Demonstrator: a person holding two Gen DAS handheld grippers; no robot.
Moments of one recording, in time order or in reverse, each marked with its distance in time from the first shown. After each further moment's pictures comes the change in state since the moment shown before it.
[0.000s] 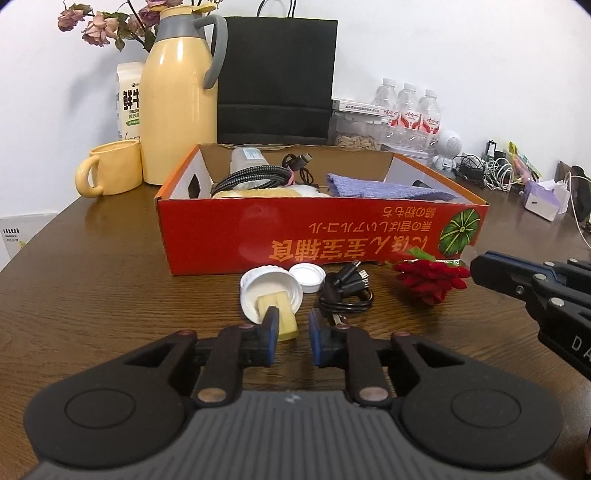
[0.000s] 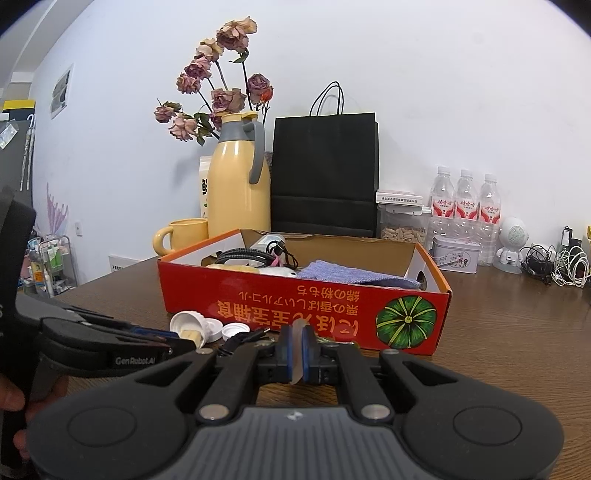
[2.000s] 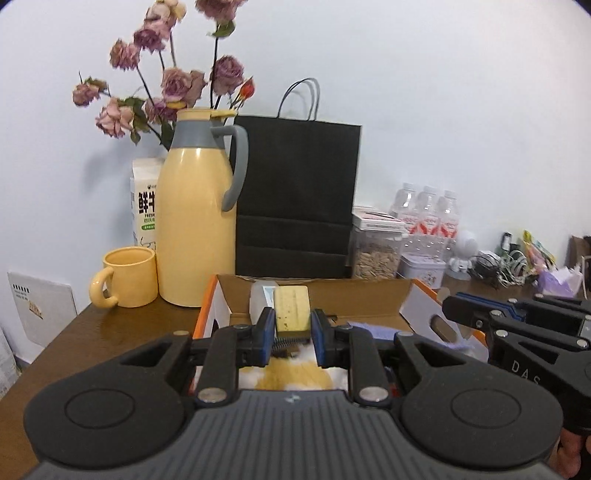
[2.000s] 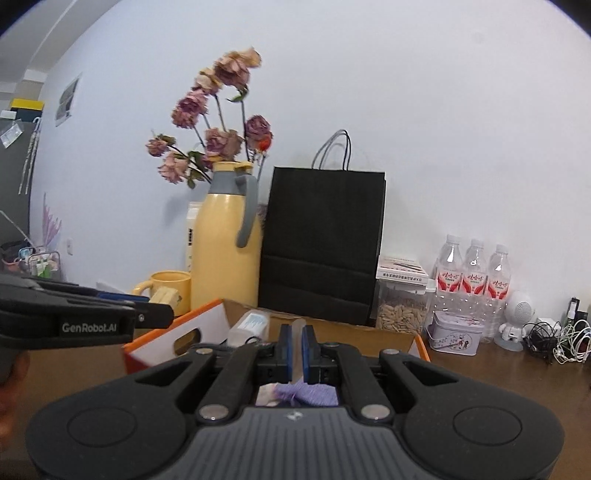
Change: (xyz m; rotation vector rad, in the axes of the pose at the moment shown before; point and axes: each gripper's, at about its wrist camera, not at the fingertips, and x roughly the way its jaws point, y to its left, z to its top) left arm -0.002 0.017 0.105 -0.052 -0.245 0.039; right arm 0.055 -0.013 0.089 -0.080 -0.103 -0.017
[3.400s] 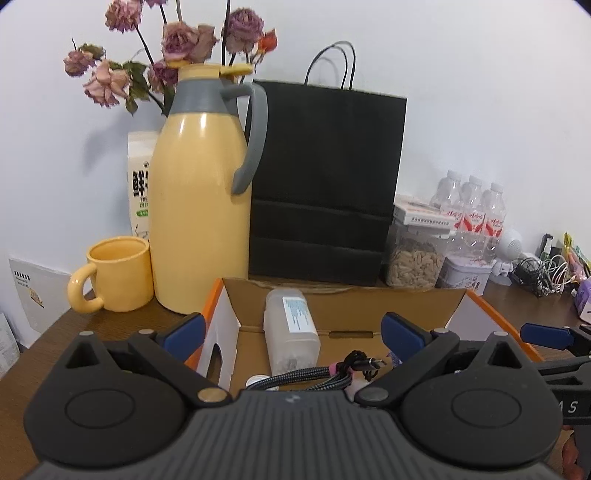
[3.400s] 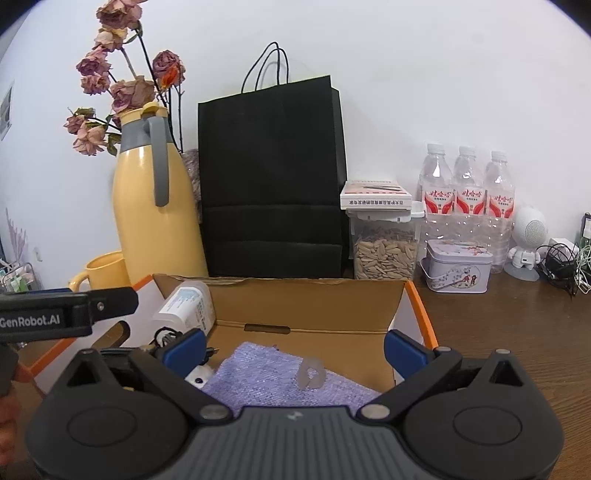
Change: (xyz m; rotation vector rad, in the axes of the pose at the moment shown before) left arm 0.083 0.013 0.012 -0.024 0.042 0.065; right arm 0.108 -0.060 -0.015 0.182 0.181 -0.032
